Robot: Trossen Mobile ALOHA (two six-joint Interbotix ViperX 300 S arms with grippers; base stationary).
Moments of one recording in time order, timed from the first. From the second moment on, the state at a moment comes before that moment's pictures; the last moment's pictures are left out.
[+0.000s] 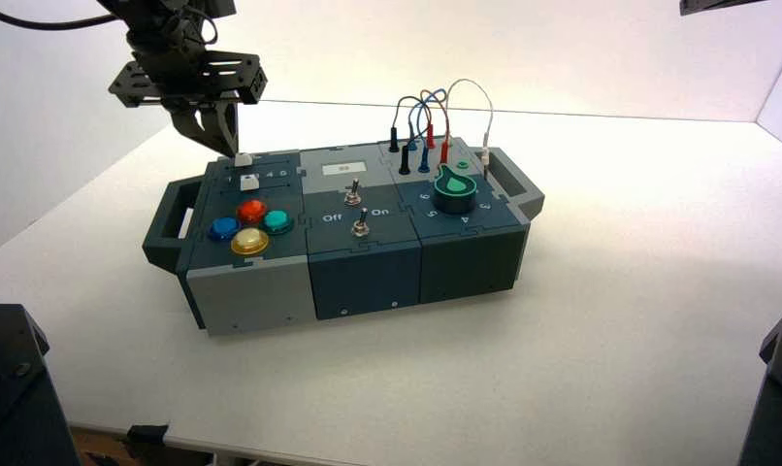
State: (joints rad) left arm -0.26 0.03 0.83 -0.15 0.35 0.04; right arm 0.25 -0.96 1.11 -0.02 0.51 0.08
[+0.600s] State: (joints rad) left arm -0.27 0.05 0.82 -0.15 0.35 0.04; right arm 0.25 -0.96 1.11 -0.02 0.51 0.08
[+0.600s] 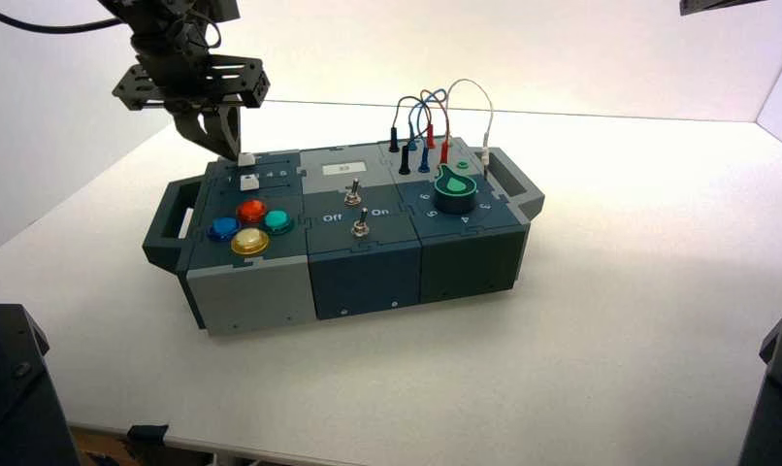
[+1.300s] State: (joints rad) left arm -0.28 0.06 0.80 -0.15 0.35 0.04; right arm 0.25 -0.96 1.11 -0.02 0.51 0.08
